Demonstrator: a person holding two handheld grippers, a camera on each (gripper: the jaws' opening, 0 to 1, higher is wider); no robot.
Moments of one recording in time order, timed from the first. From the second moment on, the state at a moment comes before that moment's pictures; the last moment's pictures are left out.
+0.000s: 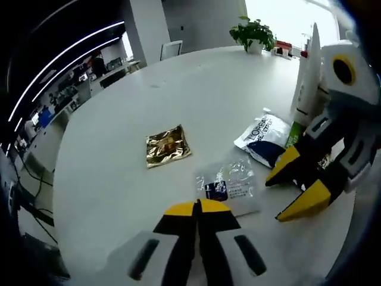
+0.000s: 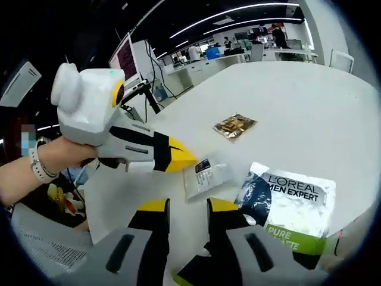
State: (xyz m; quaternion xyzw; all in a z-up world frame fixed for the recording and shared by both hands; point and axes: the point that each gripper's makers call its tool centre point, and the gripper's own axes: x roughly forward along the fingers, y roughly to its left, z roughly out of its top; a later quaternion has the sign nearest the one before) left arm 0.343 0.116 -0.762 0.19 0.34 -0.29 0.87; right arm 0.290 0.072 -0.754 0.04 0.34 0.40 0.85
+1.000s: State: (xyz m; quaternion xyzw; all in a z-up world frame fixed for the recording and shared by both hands) left arm 0.341 0.117 -0.758 0.17 0.34 -0.29 0.88; right arm 0.308 0.083 -0.741 0.10 0.31 0.39 0.86
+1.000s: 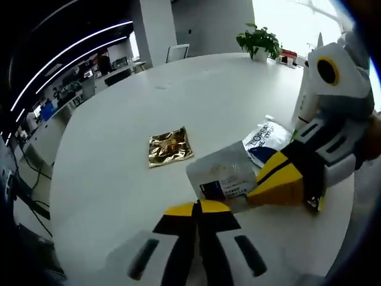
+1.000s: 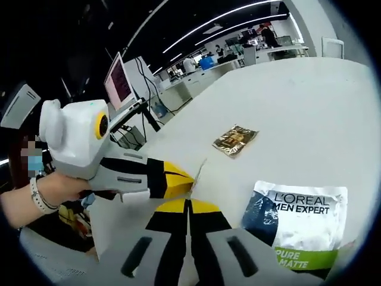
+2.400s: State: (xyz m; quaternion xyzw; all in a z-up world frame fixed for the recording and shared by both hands) left arm 0.245 0.098 -0.644 -0.15 0.18 -0.54 0.80; right arm 0.225 0.072 -0.665 0.13 0.26 0.55 0.78
